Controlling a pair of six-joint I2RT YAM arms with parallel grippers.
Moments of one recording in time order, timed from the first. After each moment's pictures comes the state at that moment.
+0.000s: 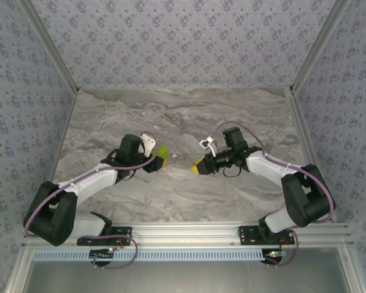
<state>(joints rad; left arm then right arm) -0.49 1.31 0.61 -0.06 0.23 -0.01 0.44 1.47 0.76 -0.16 -1.00 -0.02</state>
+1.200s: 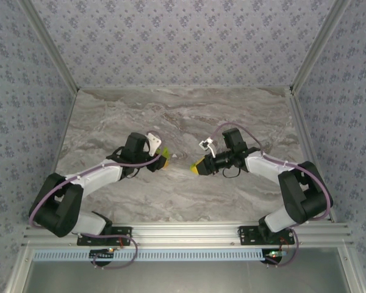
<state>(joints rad) -0.52 1.38 0.66 -0.06 0.22 0.01 0.44 1.50 0.74 -0.11 -1.01 -0.02</state>
